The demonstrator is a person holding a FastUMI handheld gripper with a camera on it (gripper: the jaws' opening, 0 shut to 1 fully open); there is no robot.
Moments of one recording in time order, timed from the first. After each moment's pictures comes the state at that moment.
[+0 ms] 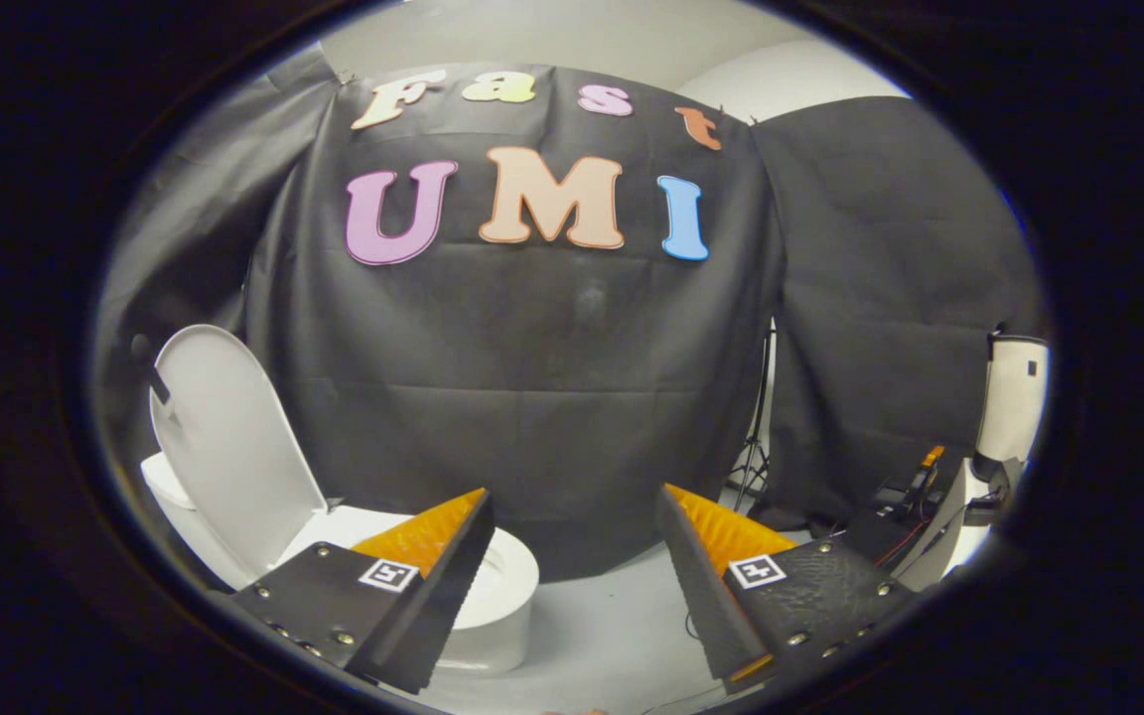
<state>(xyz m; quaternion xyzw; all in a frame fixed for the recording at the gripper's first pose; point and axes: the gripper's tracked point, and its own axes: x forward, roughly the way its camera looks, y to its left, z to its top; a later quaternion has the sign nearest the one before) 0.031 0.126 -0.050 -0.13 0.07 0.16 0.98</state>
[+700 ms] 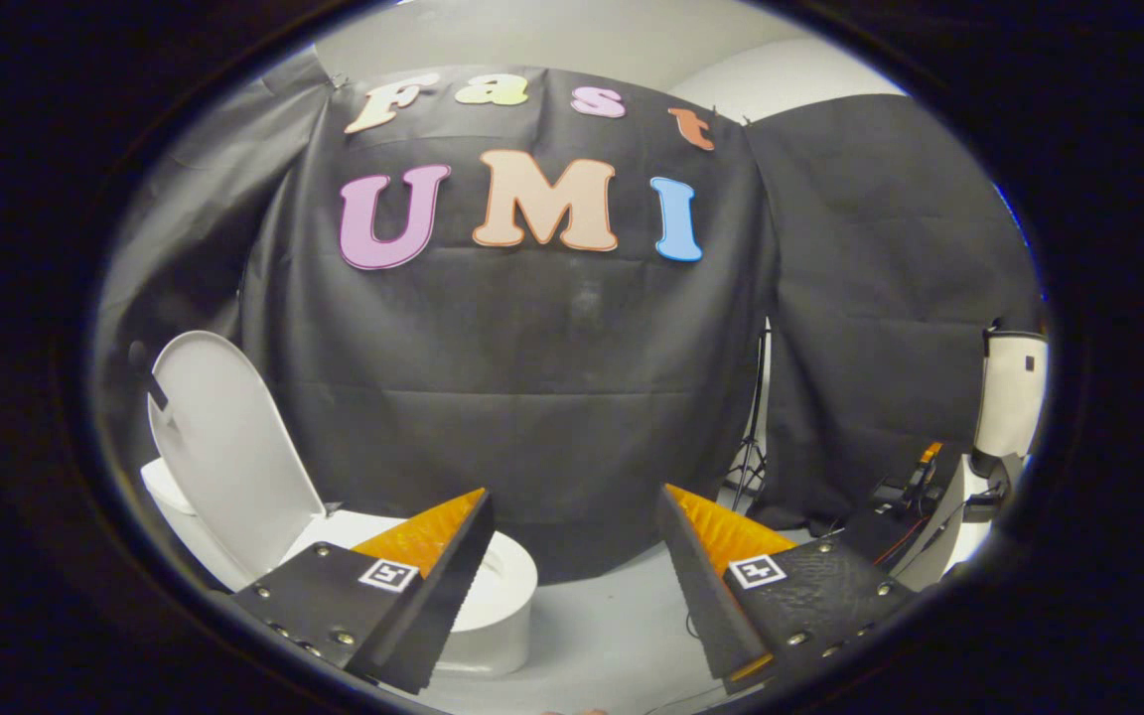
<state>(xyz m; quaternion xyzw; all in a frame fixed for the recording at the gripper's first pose) 0.029 0.125 -0.048 -0.12 0.07 0.16 0.98</state>
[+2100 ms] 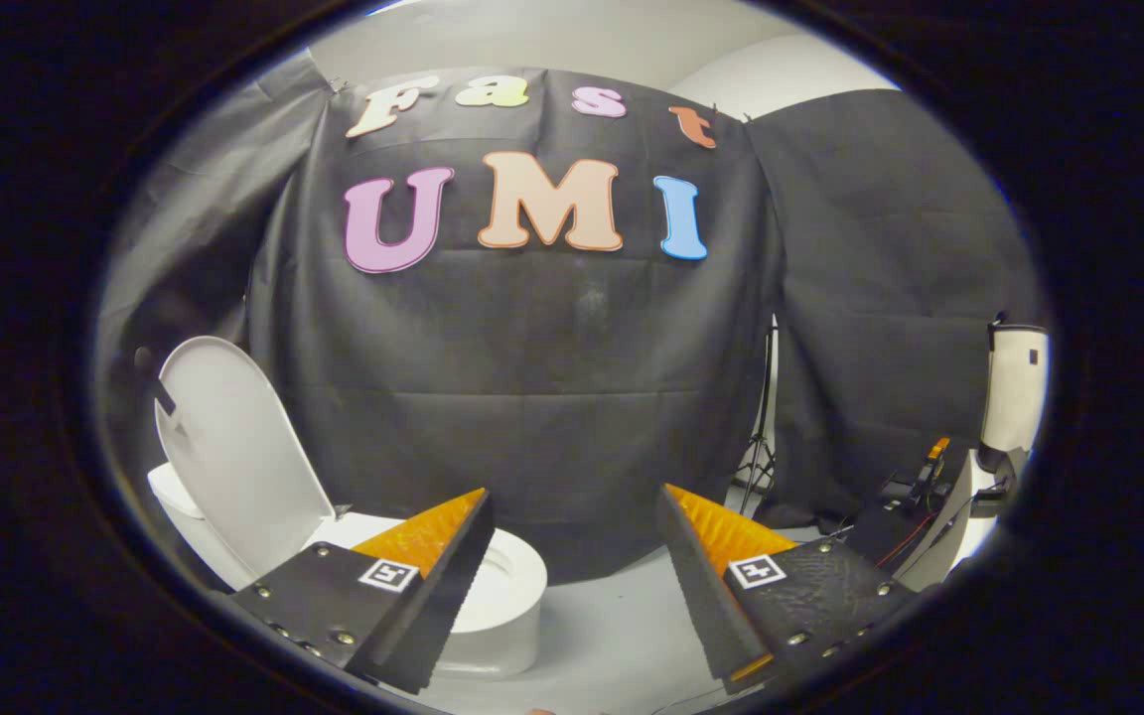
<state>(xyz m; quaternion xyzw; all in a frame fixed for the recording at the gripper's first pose) 0.025 0.126 -0.046 -0.11 0.08 0.17 0.98</state>
